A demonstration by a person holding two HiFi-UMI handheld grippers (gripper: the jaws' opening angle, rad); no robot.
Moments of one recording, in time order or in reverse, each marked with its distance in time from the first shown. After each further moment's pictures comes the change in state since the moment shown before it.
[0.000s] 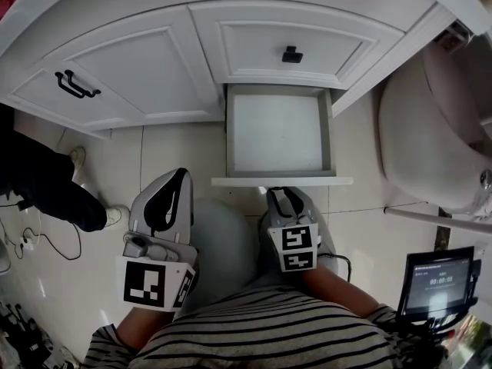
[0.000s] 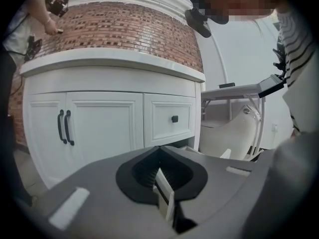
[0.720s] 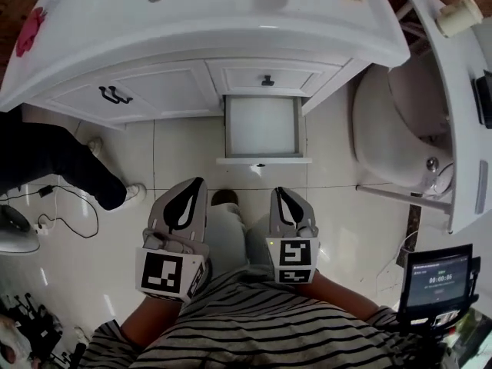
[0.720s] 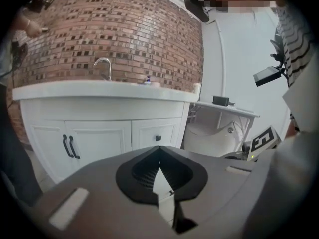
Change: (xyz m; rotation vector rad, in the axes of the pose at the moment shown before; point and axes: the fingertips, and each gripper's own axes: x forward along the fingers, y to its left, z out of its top) left arm -0.071 -0.044 0.140 -0.087 0.175 -0.079; right arm -0.198 0.019 0.167 0.048 -0.035 -0.091
